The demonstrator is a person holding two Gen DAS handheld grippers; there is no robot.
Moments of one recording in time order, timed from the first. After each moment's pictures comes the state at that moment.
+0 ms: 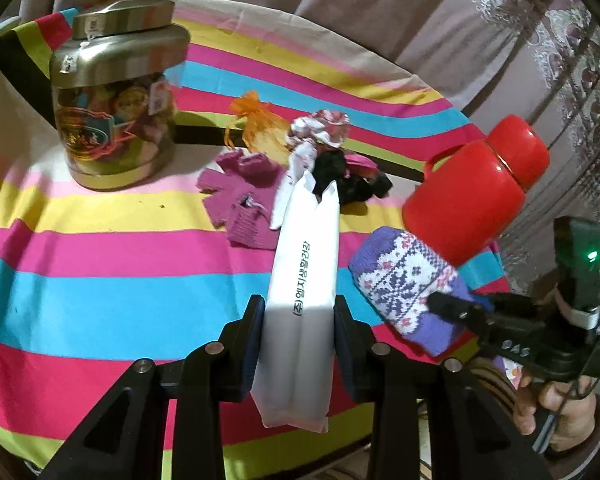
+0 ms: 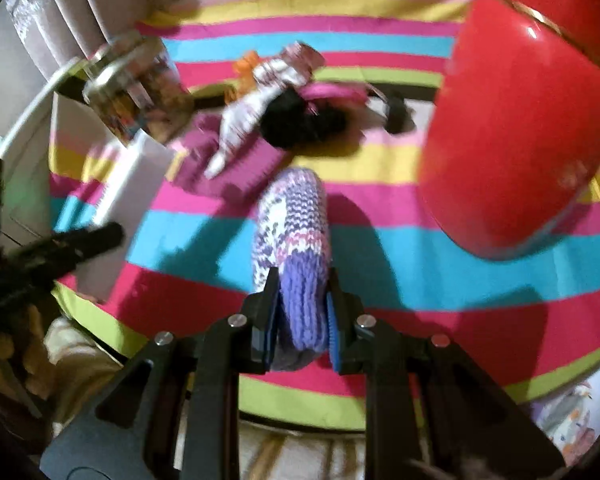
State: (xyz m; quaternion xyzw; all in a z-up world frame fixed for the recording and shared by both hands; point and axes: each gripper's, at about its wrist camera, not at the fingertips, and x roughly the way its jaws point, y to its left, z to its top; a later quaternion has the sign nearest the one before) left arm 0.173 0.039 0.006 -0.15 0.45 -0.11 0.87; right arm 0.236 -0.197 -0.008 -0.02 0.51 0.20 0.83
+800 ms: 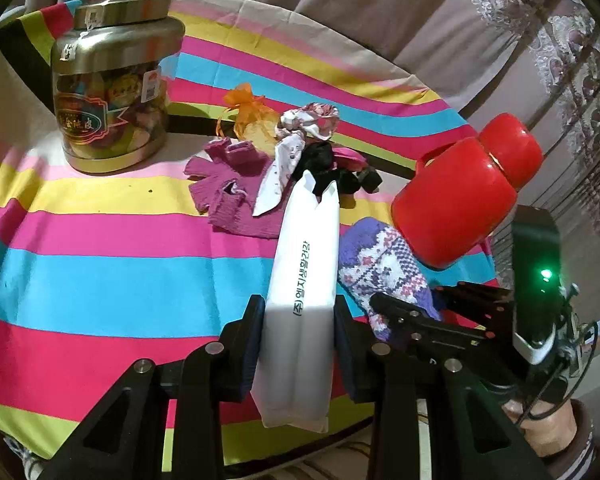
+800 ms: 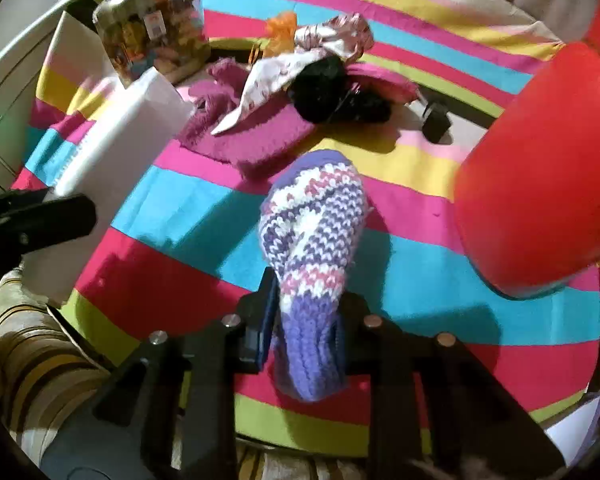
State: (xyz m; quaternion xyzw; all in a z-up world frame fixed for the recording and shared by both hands) left arm 0.166 0.025 0.008 -0.17 0.46 -0.11 0.87; right arm 0.237 -0.154 -0.029 -0.14 0.50 0.22 0.83
